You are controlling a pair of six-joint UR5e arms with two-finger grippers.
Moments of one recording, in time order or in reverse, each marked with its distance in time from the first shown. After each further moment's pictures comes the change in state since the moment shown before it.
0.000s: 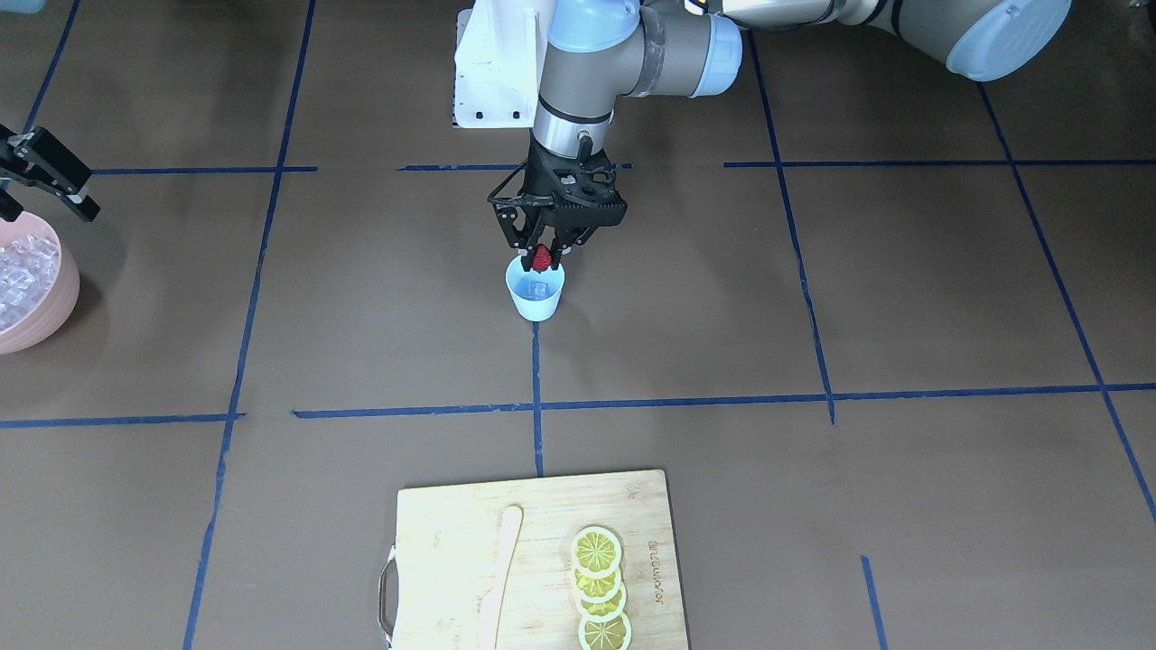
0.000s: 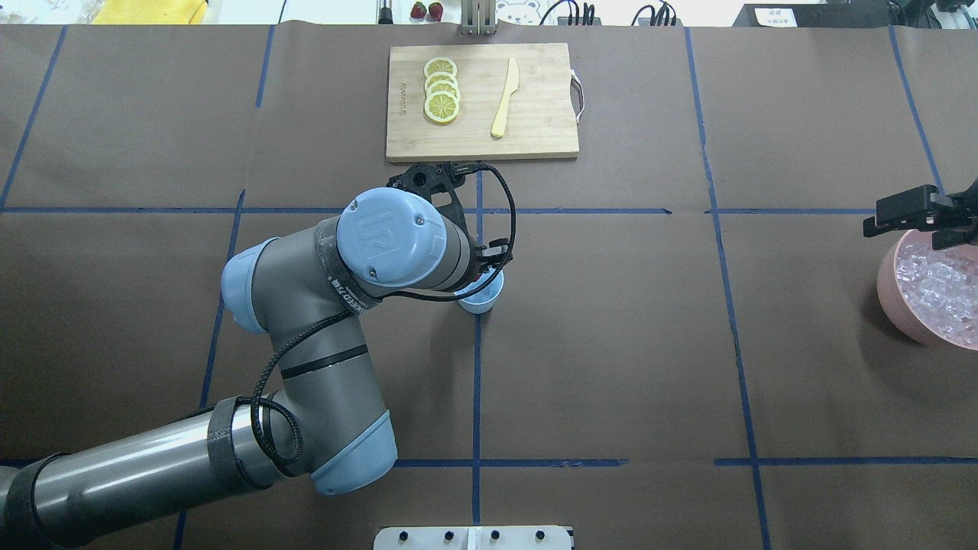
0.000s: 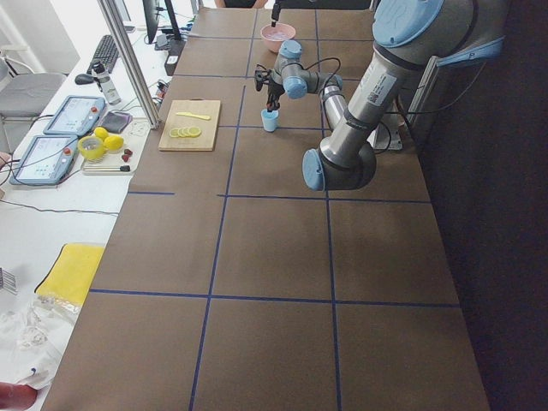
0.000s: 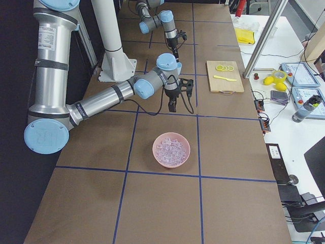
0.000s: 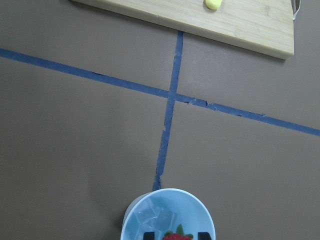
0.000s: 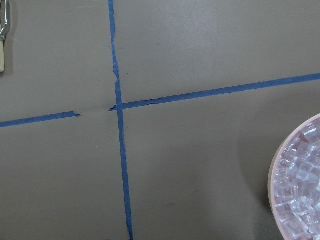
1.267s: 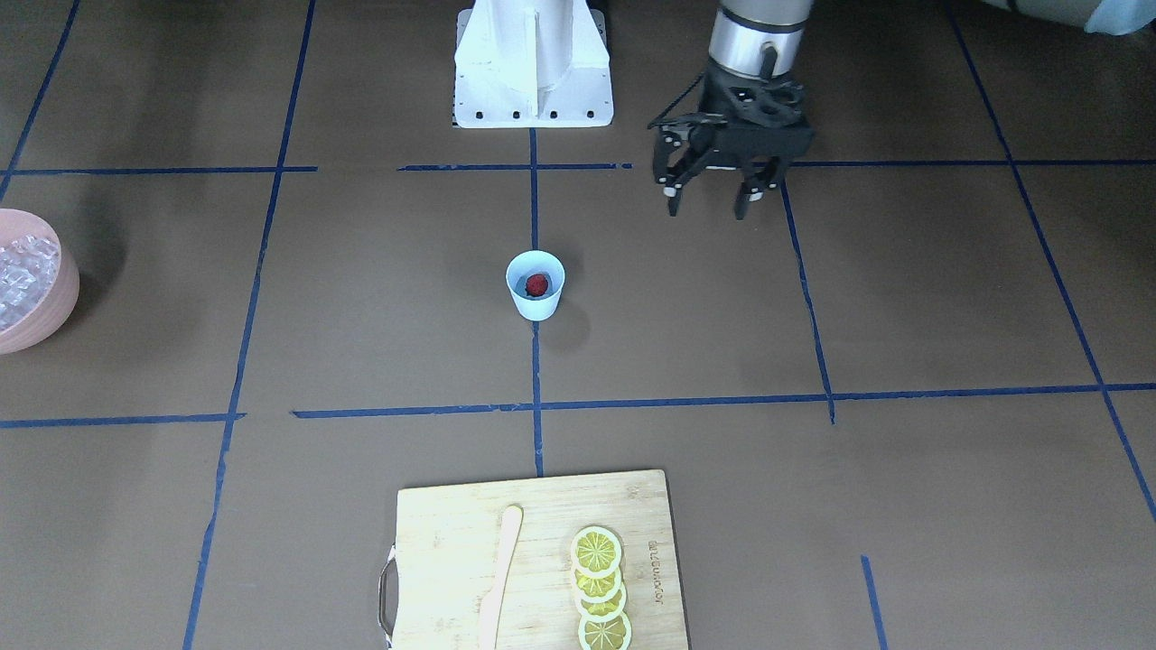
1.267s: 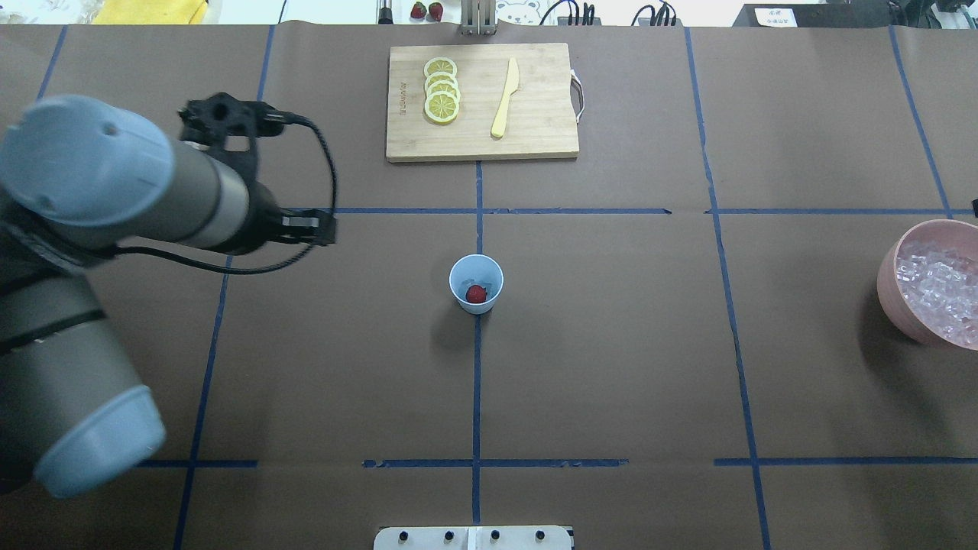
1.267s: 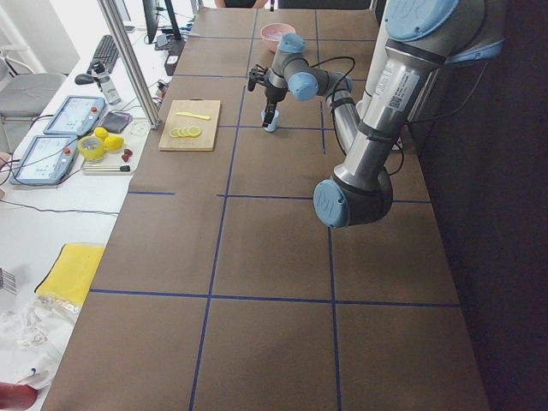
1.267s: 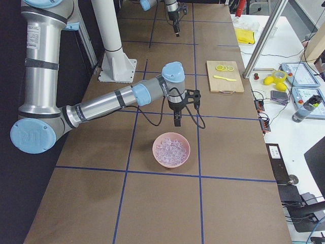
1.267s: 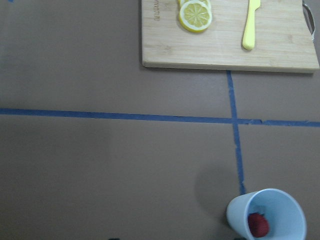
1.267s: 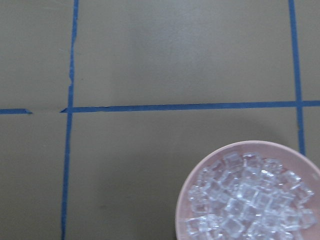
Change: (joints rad) left arm -0.256 0.366 -0.484 0.292 -0.184 0.491; right arm 0.289 0.012 -0.100 -0.229 0.109 -0.565
